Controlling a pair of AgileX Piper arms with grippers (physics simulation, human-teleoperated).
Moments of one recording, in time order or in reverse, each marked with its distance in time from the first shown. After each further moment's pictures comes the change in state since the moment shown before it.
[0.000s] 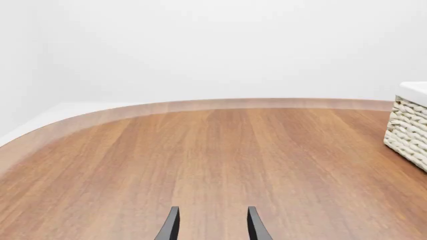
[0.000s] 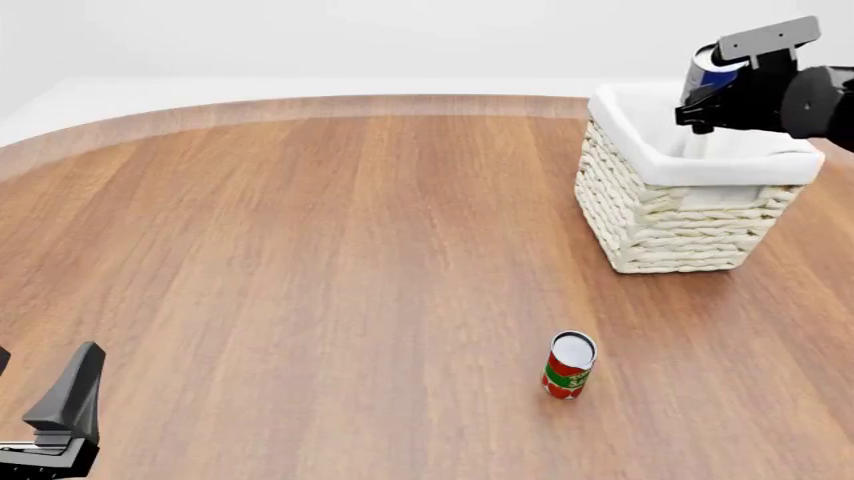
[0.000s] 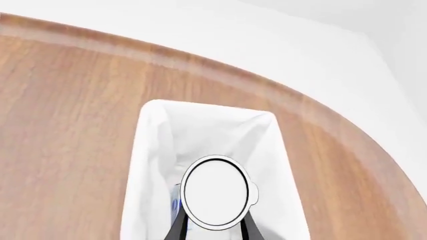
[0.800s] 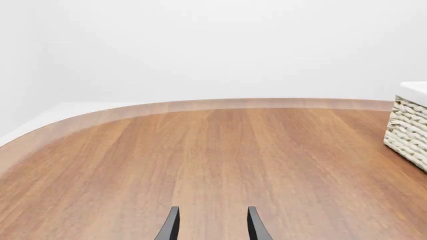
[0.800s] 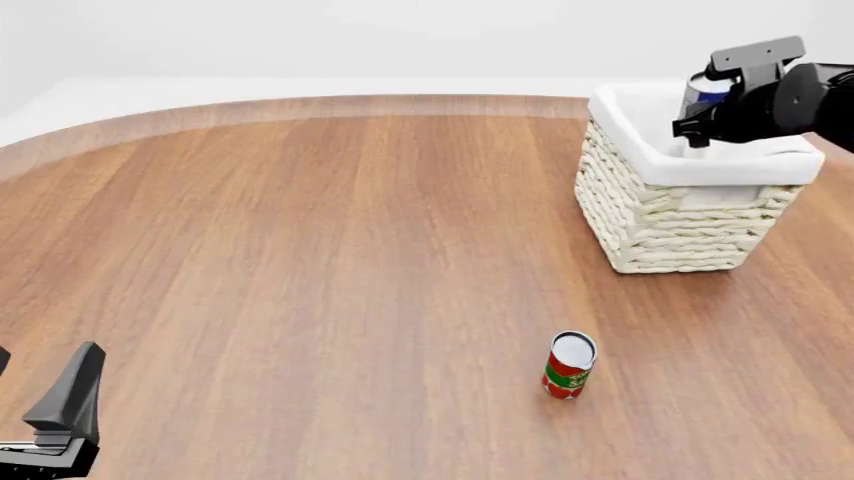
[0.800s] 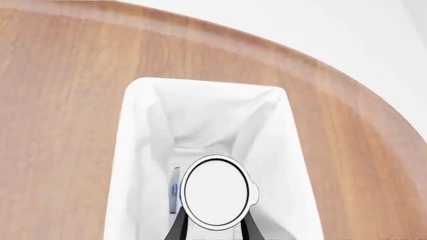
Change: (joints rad) left arm 0.000 0.000 0.000 0.000 0.000; right arm -0.021 0.102 -0.113 0.161 0.025
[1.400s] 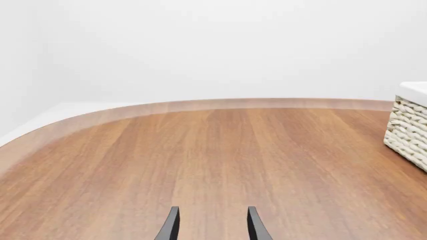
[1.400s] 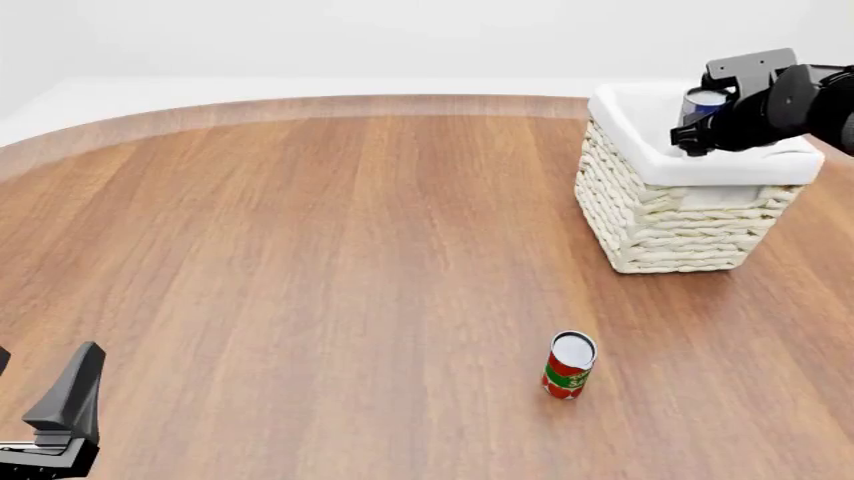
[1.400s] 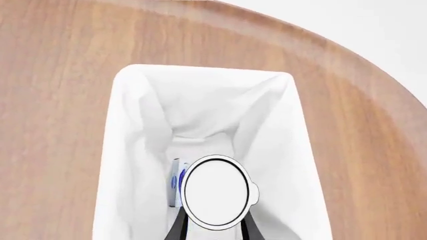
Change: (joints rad) left arm 0.000 0.000 0.000 0.000 0.000; right arm -0.009 0.056 -0.058 0.083 0.012
